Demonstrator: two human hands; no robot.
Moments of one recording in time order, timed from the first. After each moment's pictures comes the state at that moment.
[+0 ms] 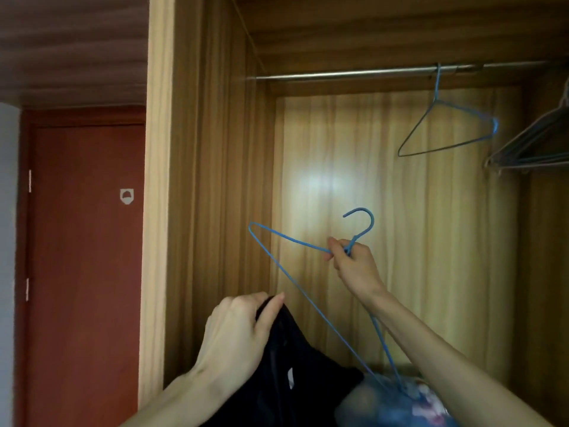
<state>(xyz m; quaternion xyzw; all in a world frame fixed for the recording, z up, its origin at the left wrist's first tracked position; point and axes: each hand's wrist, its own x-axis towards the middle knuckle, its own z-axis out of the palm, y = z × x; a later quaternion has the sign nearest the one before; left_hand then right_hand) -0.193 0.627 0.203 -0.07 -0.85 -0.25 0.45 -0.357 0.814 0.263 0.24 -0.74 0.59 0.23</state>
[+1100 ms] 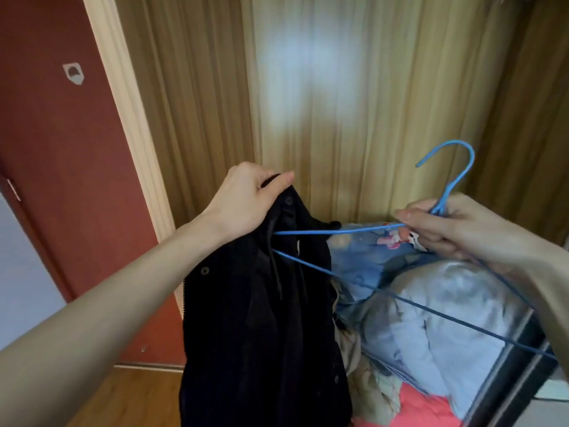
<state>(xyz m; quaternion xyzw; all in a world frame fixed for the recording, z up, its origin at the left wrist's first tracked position) -0.146 0.656 0.186 -0.15 -0.89 -0.35 0.25 -0.158 0.978 0.162 0.27 -0.79 0.54 -0.03</state>
